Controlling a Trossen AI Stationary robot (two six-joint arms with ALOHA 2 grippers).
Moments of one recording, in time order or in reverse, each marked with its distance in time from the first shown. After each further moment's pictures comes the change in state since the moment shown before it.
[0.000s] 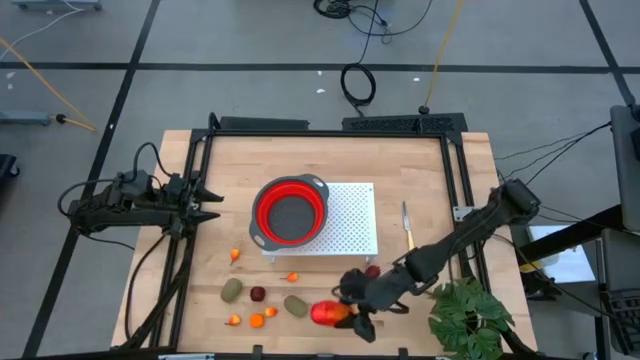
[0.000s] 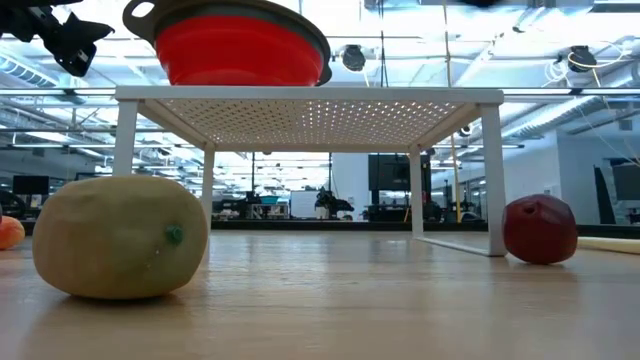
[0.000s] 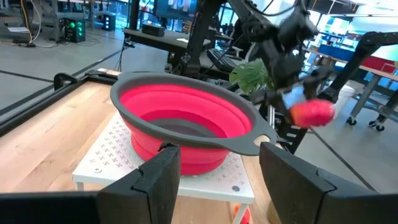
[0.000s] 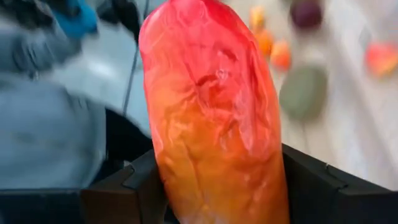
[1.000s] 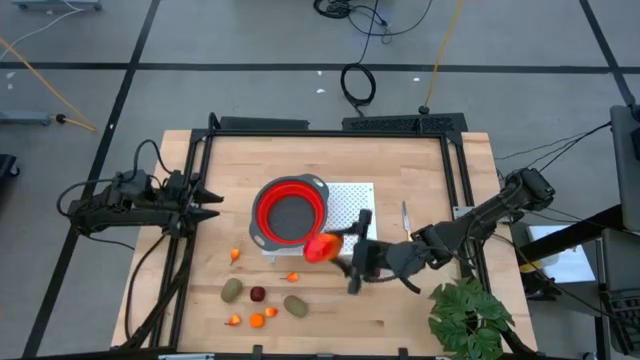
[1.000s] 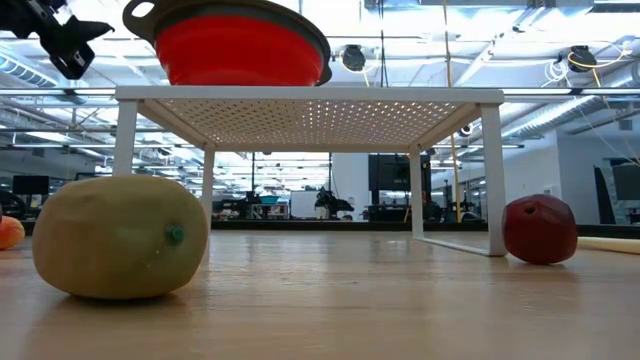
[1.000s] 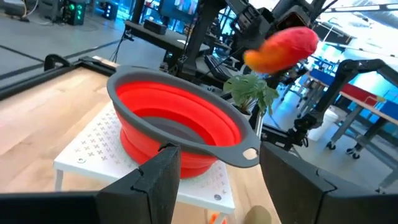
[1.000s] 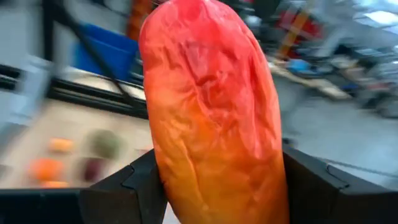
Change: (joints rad) left arm 0.000 0.000 0.000 0.023 0.000 -0.179; right arm -0.086 -0.154 0.000 0.146 0.669 -1.062
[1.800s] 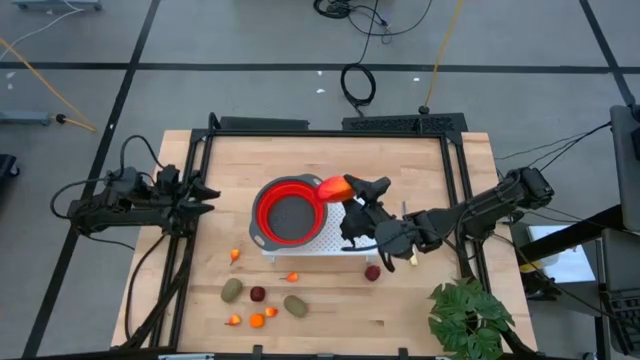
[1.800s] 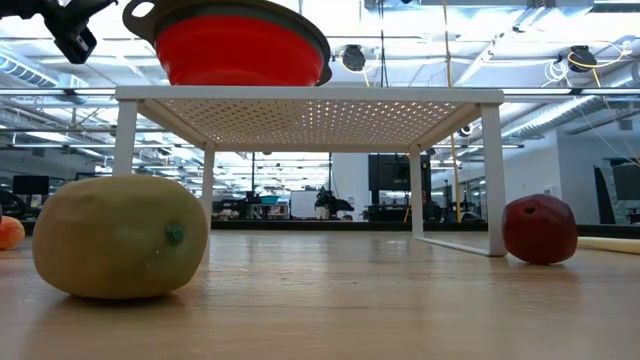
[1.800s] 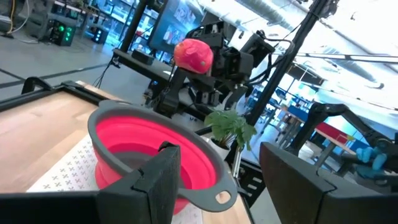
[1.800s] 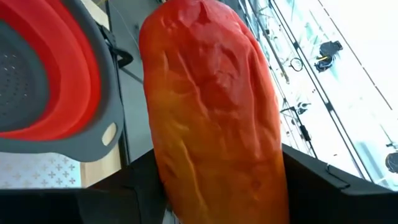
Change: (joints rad) left arm 0.000 0.000 0.000 0.155 -0.002 -0.086; right arm -0.110 0.000 0.000 0.005 0.503 -0.682
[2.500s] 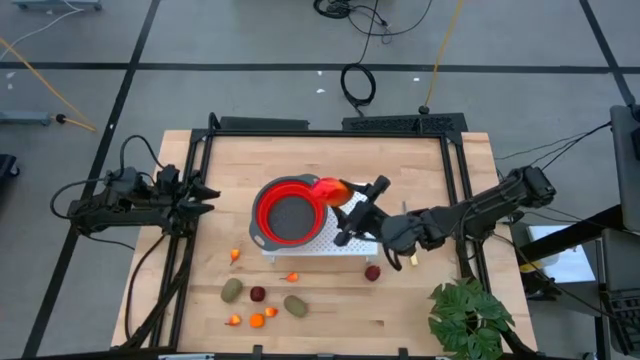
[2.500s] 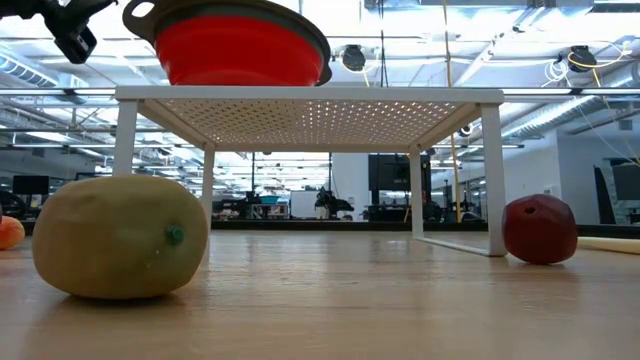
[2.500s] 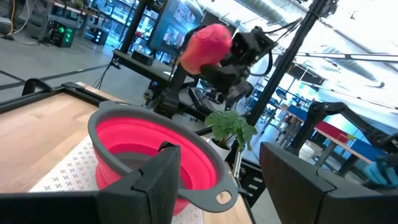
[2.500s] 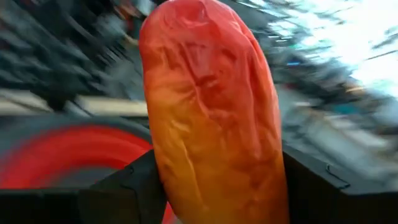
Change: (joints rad) left arm 0.000 0.000 0.000 0.001 0.000 0.007; right arm -0.016 -0.025 0.000 0.063 -0.229 0.681
